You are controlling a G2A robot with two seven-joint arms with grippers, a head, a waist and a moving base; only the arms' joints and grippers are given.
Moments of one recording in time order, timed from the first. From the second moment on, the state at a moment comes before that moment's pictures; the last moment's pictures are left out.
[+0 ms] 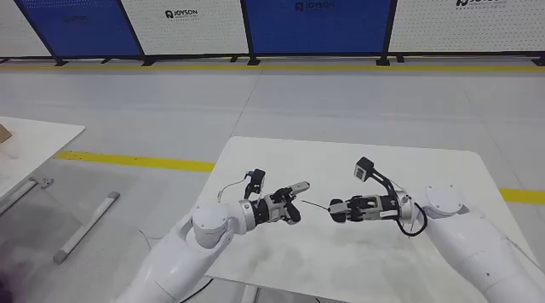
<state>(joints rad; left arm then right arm) 1.33 -1.02 -1.15 -1.68 -0.46 0.22 -0.55 -0.65 -1.22 0.61 -0.83 0.76 -0.32 1.39</state>
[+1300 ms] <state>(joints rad) 1.34 -1.08 -1.02 -1.65 -0.52 0.01 -0.19 -0.69 -1.22 0.64 -0.92 0.65 -0.29 1.22</state>
